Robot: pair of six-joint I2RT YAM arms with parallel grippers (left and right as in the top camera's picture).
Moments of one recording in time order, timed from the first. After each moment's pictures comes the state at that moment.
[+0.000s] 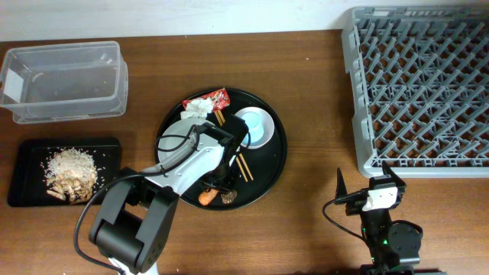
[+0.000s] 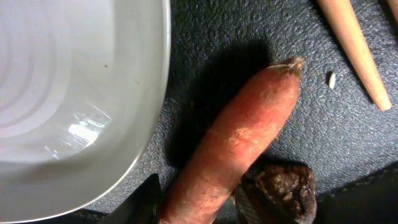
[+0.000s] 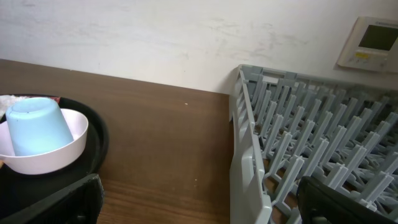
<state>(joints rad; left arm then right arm) -0.55 1.90 1.20 -0.97 -0.04 -0.19 0.01 0.01 0.01 -0.07 -0.06 -0.13</state>
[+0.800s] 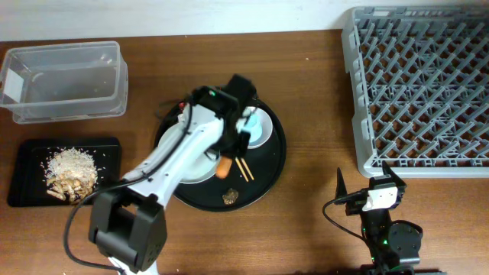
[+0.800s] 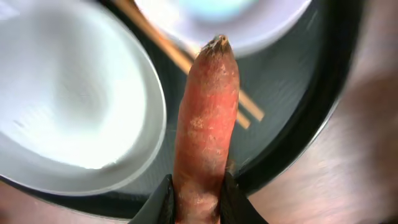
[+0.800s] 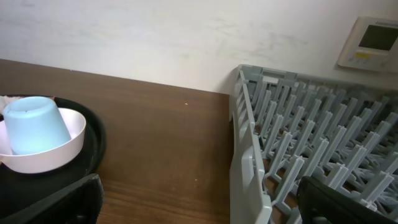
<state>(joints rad) -0.53 1.90 1.65 -1.23 0.03 -0.18 0.01 0.01 0.01 -0.07 -0.06 -0.13</state>
